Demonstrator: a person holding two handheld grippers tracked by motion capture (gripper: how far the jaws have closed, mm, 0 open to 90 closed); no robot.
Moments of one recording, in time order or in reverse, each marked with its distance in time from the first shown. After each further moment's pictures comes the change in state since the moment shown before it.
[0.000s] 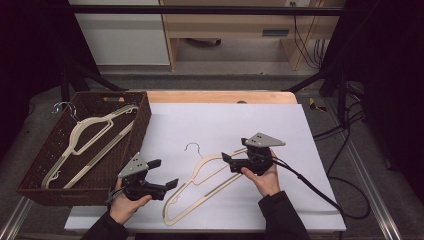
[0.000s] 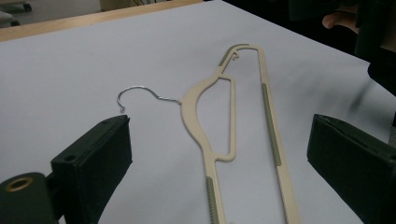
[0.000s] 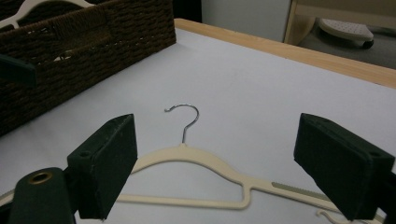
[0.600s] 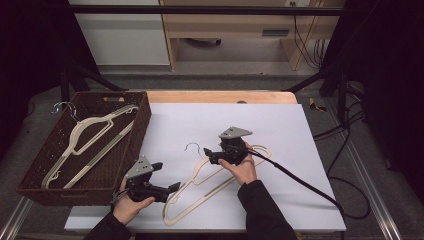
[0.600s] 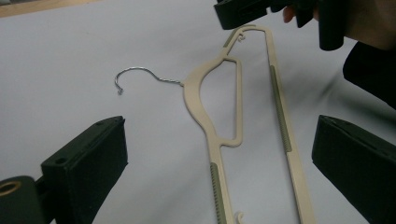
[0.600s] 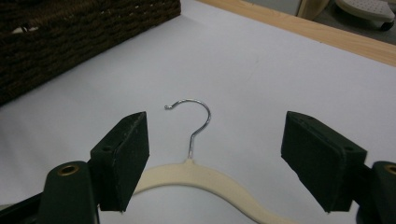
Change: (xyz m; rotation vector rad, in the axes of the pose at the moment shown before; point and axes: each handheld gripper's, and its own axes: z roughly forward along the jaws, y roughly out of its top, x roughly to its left) left arm 0.001 -0.010 0.012 0.046 0.012 -0.002; right arm 0.014 0.006 0.073 0.124 0.003 -0.041
